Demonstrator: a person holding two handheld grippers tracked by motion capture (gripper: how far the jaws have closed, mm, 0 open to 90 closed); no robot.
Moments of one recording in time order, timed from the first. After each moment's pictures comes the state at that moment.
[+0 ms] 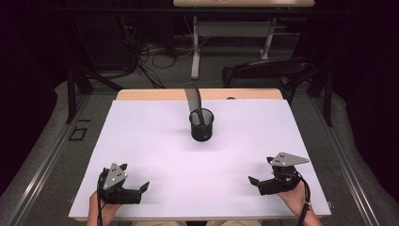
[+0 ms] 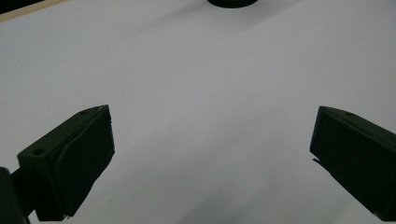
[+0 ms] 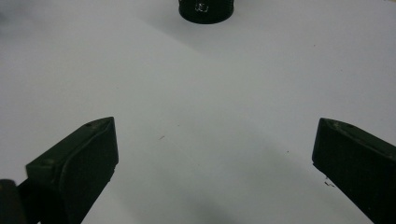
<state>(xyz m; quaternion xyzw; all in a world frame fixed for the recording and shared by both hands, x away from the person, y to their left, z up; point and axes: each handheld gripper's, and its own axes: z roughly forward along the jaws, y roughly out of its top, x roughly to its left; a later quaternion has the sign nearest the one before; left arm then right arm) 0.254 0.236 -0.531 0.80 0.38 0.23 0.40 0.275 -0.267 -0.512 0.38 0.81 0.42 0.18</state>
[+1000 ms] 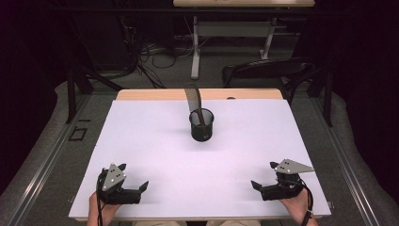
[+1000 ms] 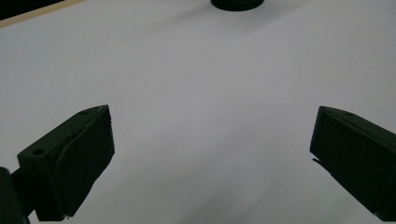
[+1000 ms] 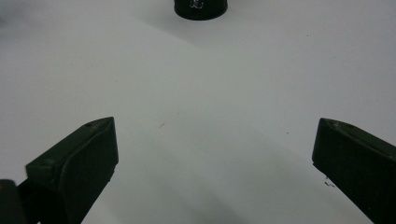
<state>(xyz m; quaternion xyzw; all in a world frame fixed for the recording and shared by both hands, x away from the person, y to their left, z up) 0.254 0.238 -0.534 0.79 0.38 0.24 0.41 0.261 -0.274 -0.523 0.39 0.79 0.43 0.19</state>
